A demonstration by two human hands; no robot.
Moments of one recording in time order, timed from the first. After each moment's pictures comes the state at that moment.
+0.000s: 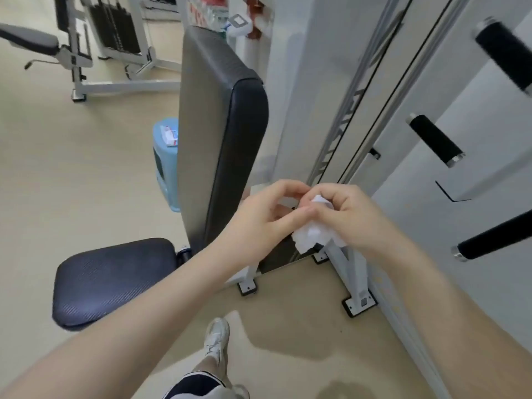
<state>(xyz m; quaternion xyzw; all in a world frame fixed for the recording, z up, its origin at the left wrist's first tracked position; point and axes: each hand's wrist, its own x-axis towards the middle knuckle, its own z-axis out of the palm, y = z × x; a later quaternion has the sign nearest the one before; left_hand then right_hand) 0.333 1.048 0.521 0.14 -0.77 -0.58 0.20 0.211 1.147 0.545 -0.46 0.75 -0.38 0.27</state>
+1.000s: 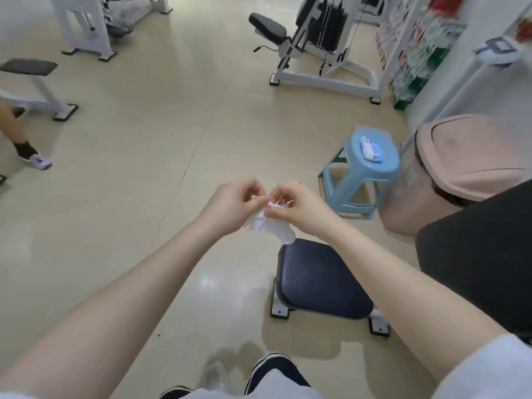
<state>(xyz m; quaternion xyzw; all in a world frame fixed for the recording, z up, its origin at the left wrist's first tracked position) 0.807 0.715 0.447 0.52 -0.71 -0.40 0.24 0.648 0.736 0.447 -0.67 0.60 -0.23 0.36</state>
